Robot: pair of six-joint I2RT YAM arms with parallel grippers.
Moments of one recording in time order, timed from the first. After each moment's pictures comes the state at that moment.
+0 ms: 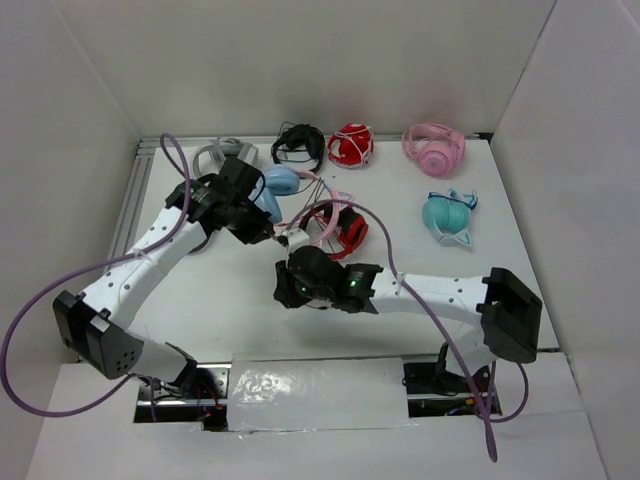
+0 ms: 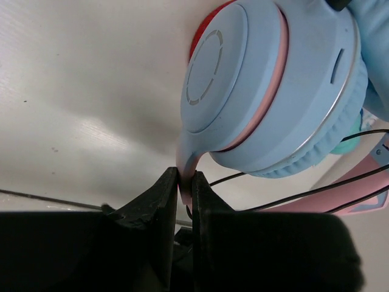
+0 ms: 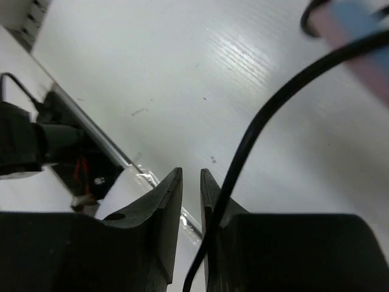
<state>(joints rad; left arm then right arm) -0.53 1.45 1.50 -1.11 -0.10 -1.34 1.13 1.47 1.05 -0.19 0.07 0.62</state>
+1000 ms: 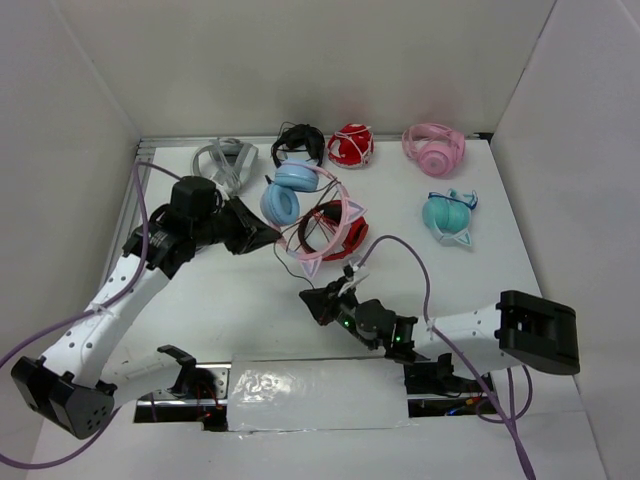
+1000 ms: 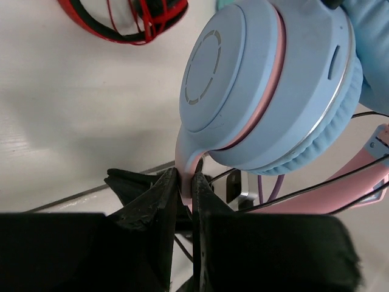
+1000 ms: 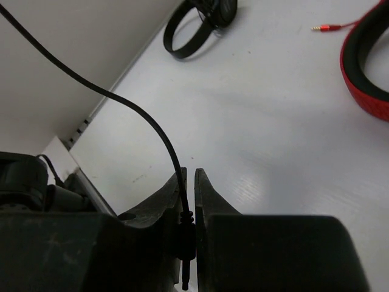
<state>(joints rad) -0.42 1.08 1.16 -0.70 0.33 -1.13 1.30 1.26 0.32 0.84 0.55 0.61</state>
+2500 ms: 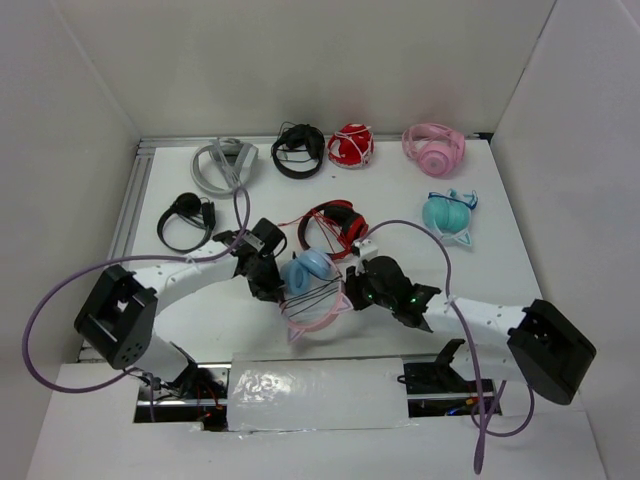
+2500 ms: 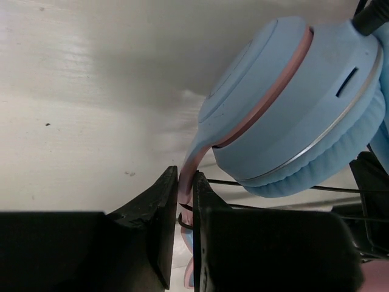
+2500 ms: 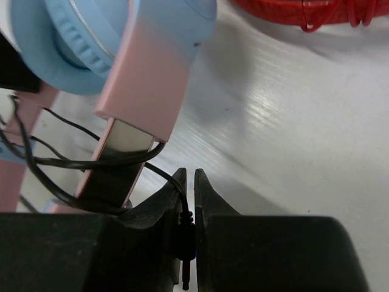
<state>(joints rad) -0.63 1.48 0.93 -0.73 0.09 -0.98 0.80 1.15 0.39 0.17 -0.01 0.41</state>
